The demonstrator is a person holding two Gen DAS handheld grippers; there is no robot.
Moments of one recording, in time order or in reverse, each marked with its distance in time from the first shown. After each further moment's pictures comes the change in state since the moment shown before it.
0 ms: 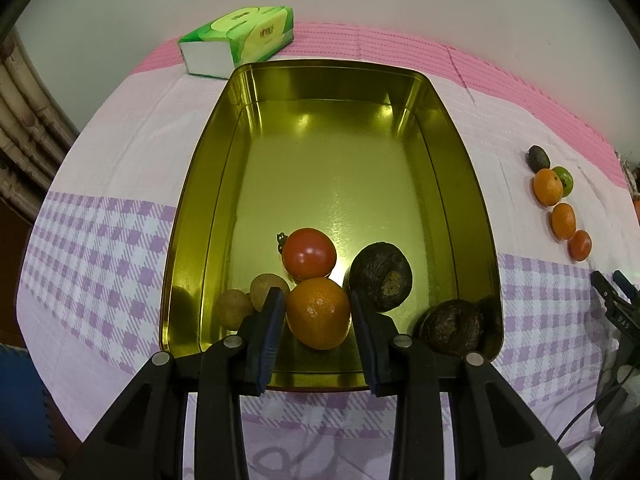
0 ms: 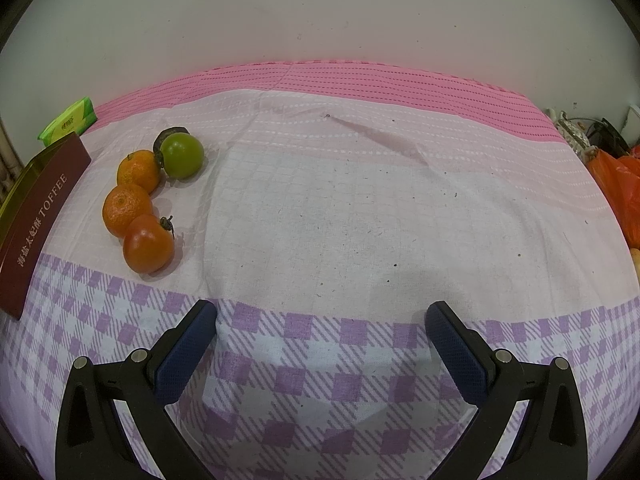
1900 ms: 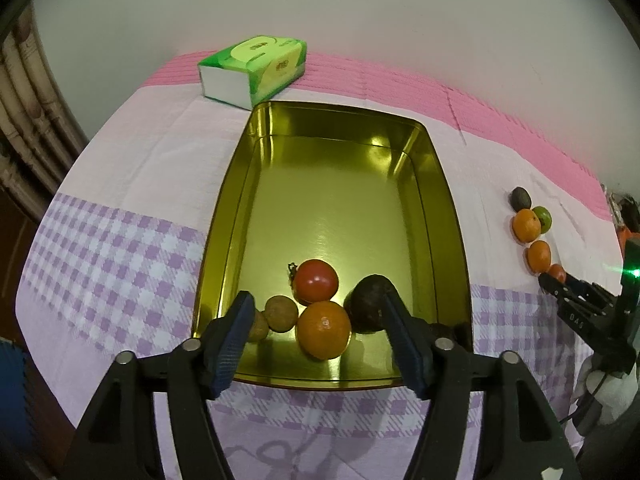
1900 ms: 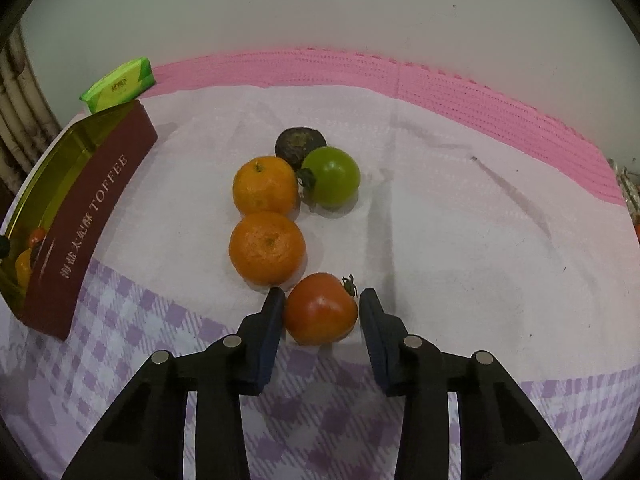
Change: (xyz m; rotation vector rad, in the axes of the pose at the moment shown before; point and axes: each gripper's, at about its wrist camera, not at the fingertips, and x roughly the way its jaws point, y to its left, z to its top) left arm -0.033 0.013 0.006 -0.064 -0.085 -0.046; right arm 0.014 0.104 0.033 -0.148 0.078 0.092
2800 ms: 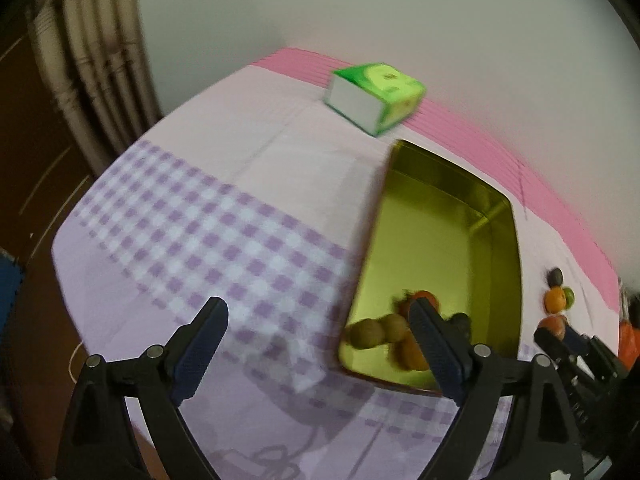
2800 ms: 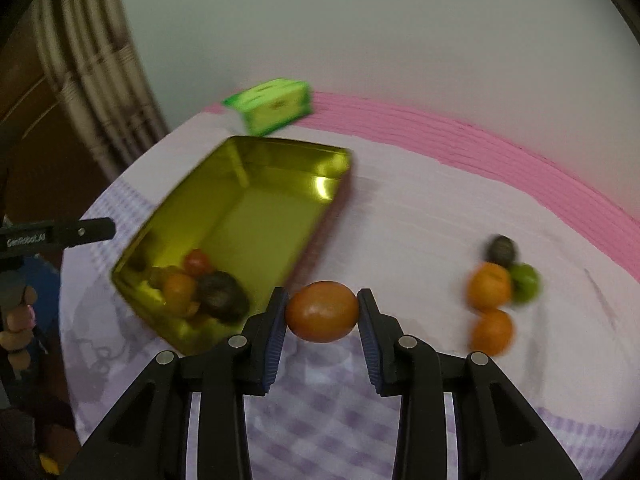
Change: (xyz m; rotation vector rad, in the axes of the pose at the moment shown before) left arm -0.035 0.103 -0.002 -0.296 -0.054 0.075; right arm -0.064 0.153 0.035 -0.235 -0.092 0.294
